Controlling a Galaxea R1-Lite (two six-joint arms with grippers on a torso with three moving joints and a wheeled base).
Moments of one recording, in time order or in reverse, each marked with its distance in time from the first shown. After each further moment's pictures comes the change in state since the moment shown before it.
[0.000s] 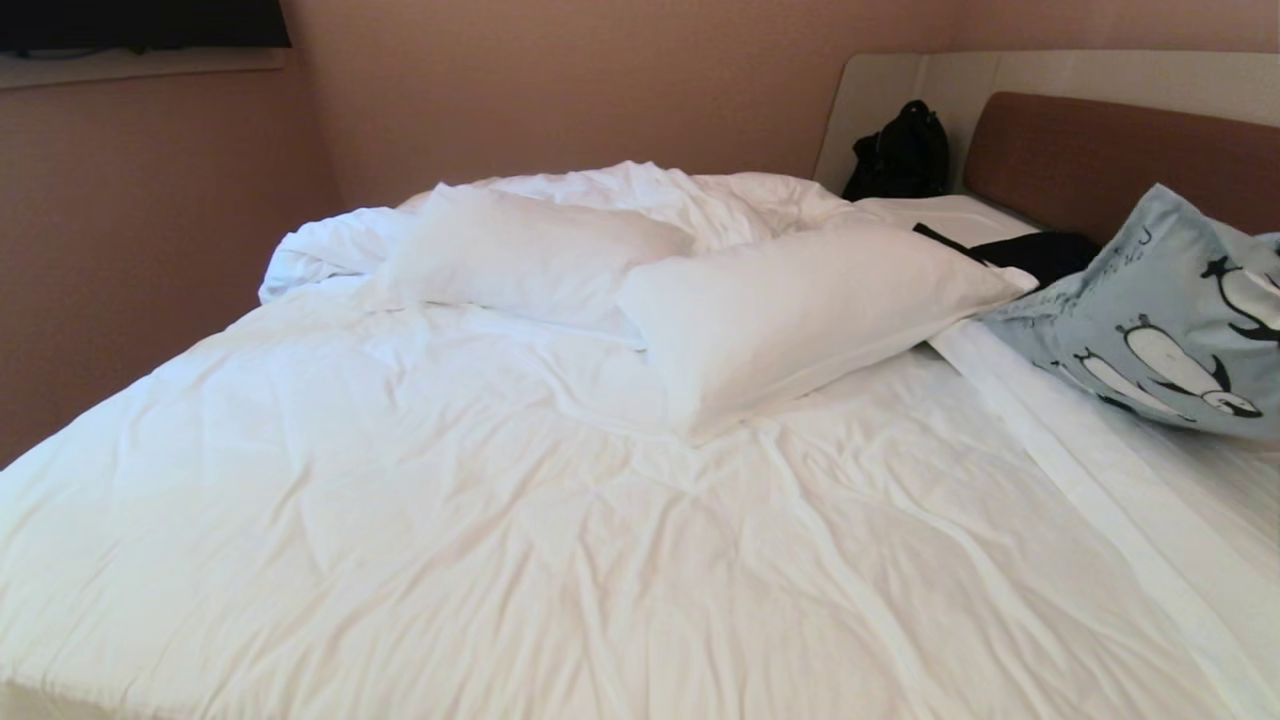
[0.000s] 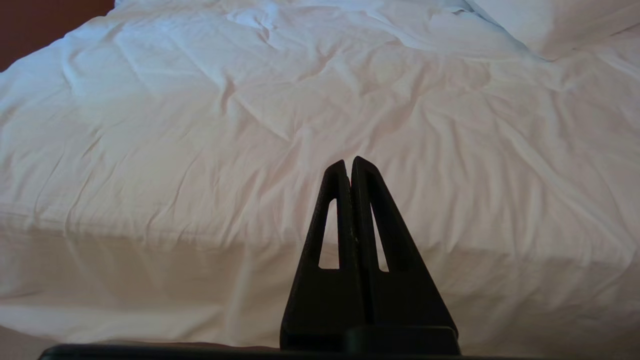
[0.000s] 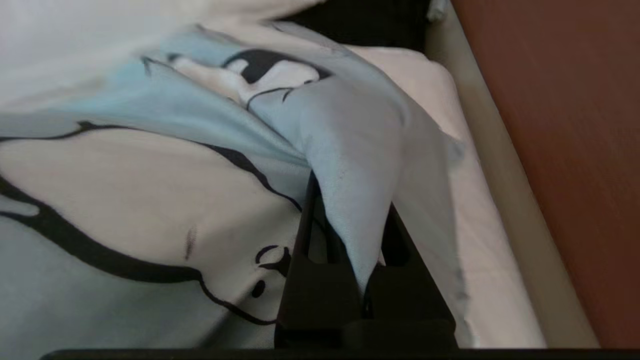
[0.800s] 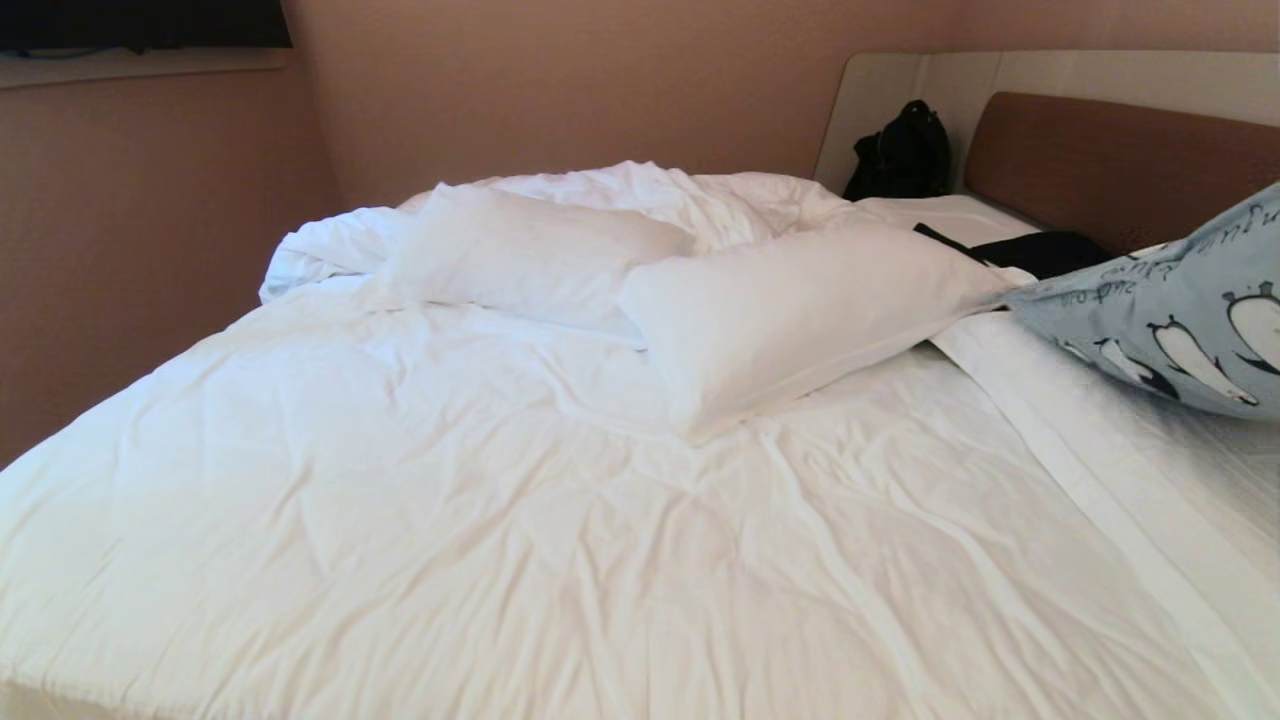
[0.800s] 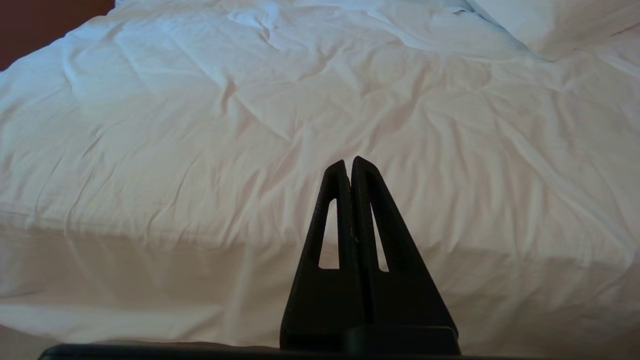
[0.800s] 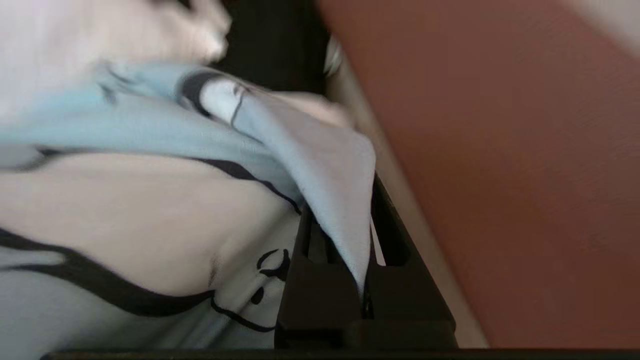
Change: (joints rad) left arm 0.000 0.000 0.000 0.000 0.000 0.000; right arm -0.132 0.010 -0.005 -0.222 -0.010 0.012
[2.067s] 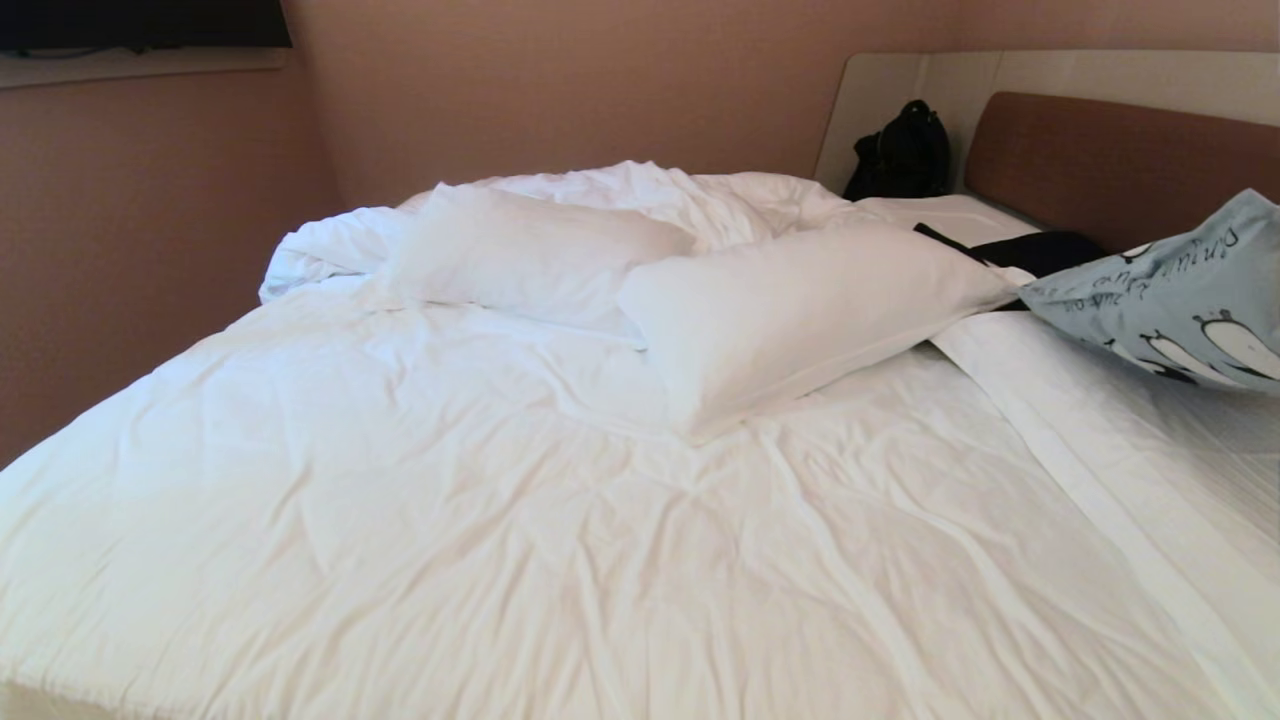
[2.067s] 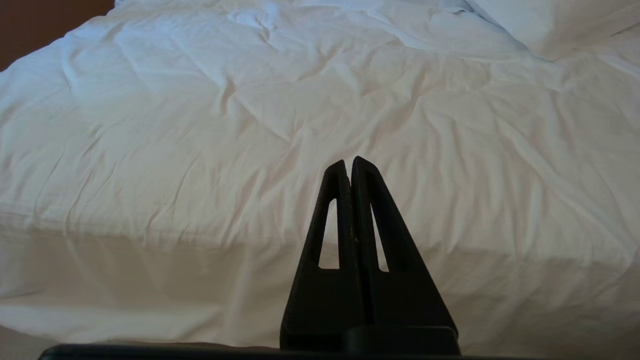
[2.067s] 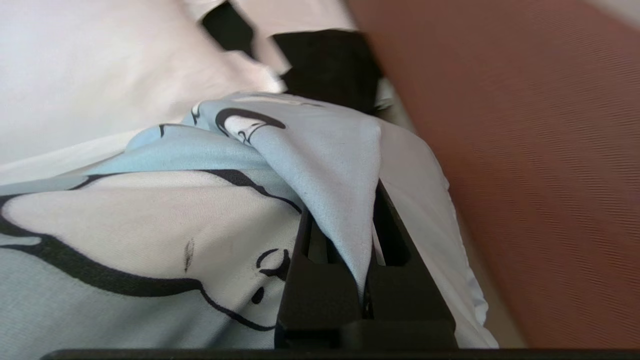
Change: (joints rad) left arm 0.000 0.000 0.000 0.000 0.000 0.000; right arm 0.003 0.034 0.003 -0.086 0.166 0.098
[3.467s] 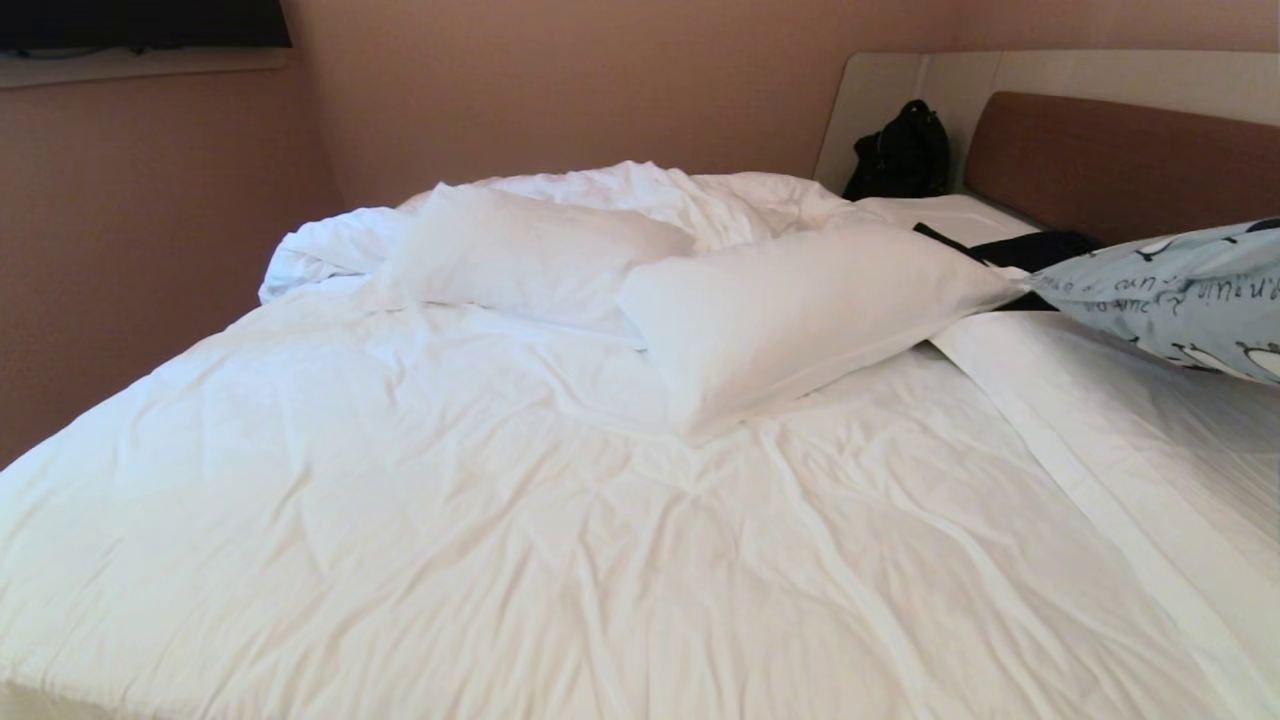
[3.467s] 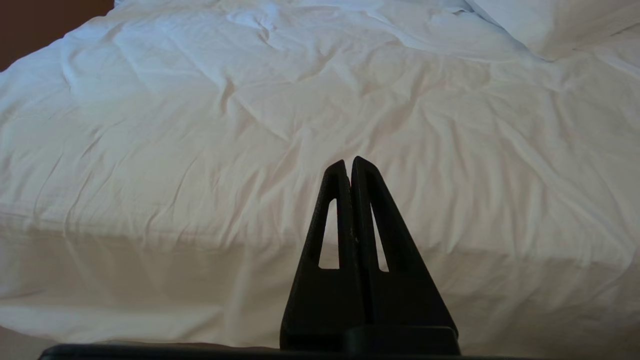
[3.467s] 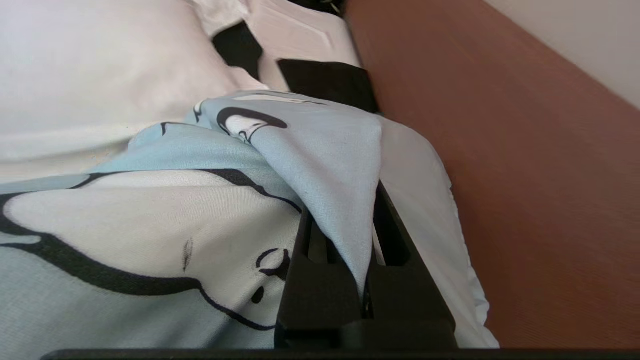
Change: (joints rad) left arm 0.000 0.000 0.000 0.000 0.000 0.000; right arm -0.095 0.045 -0.002 -0.132 0.192 -0.074
